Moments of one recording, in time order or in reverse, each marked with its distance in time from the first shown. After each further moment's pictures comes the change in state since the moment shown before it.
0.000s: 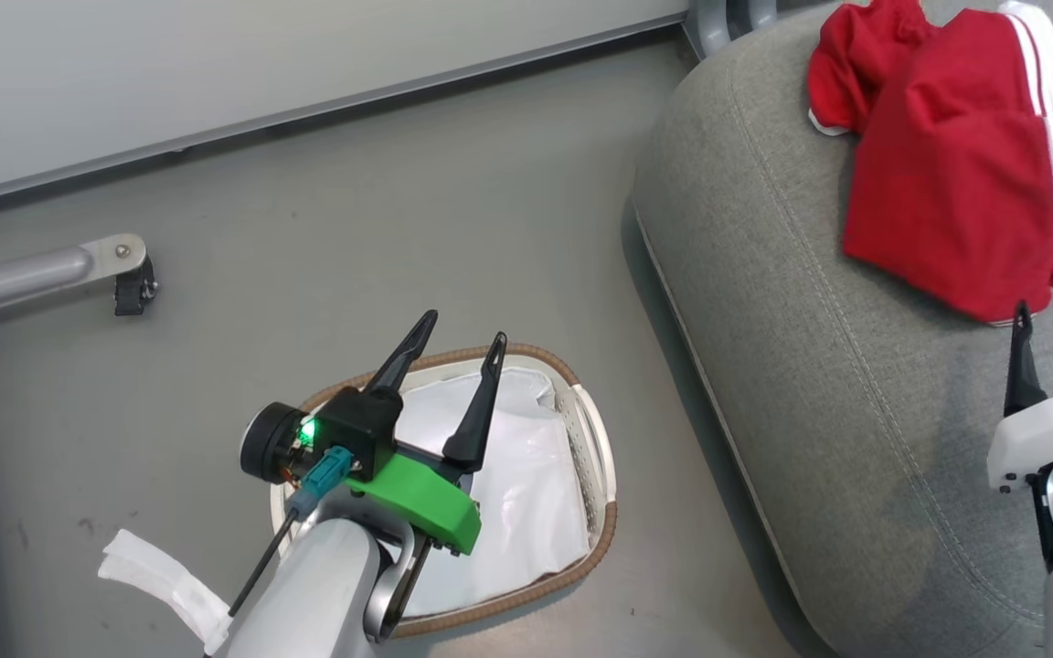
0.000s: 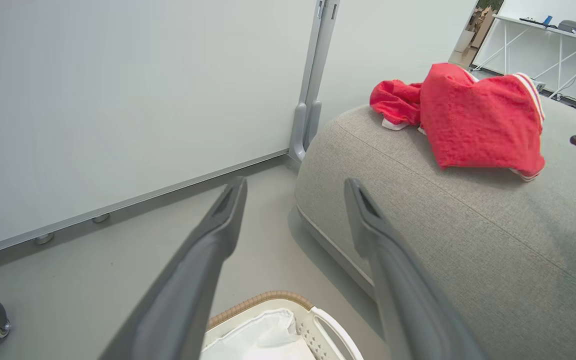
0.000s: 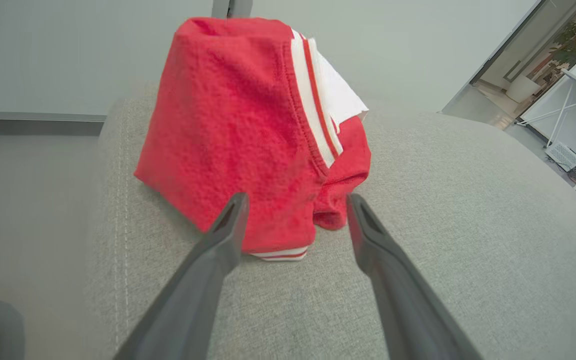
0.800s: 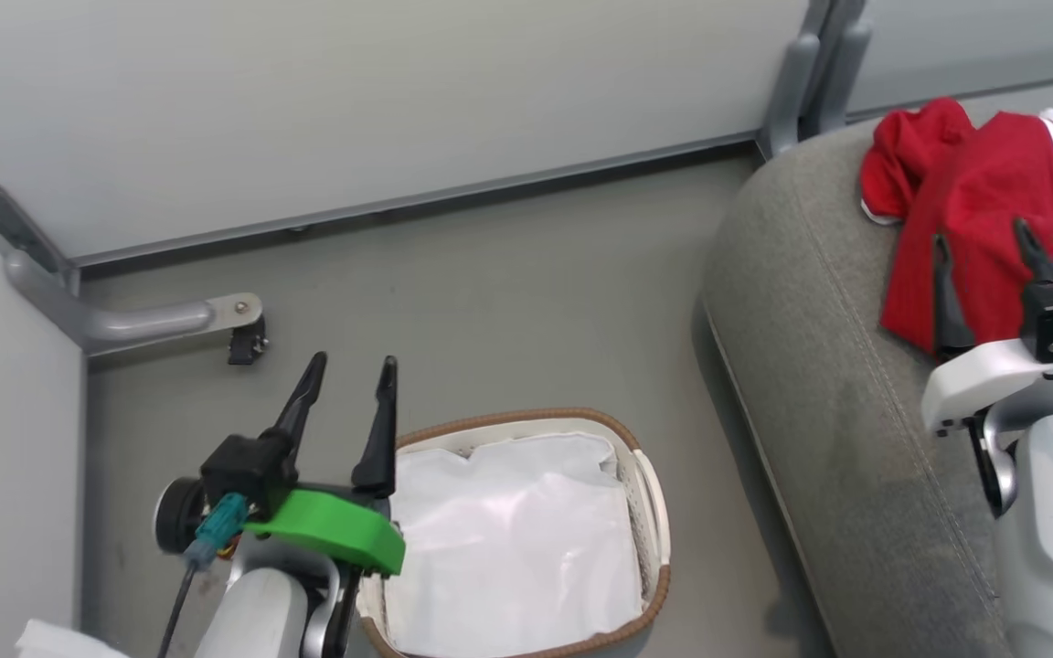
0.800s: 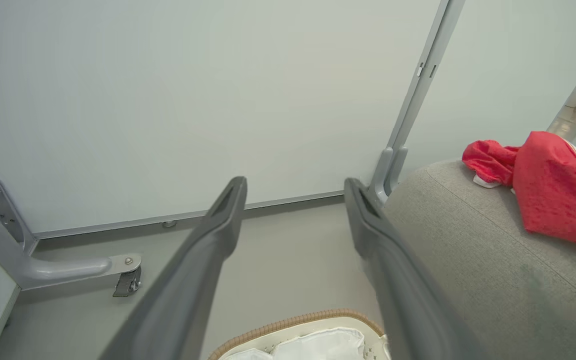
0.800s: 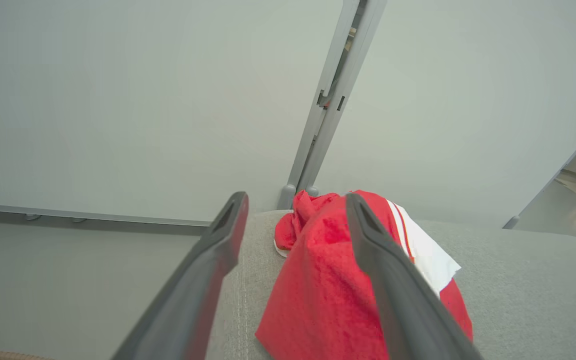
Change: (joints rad) left arm 0.133 -0.021 0.226 -0.044 -0.003 0.007 0.000; right arm -0.074 -0.012 0.202 -0.034 0.085 0.000 0.000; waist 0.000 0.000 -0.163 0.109
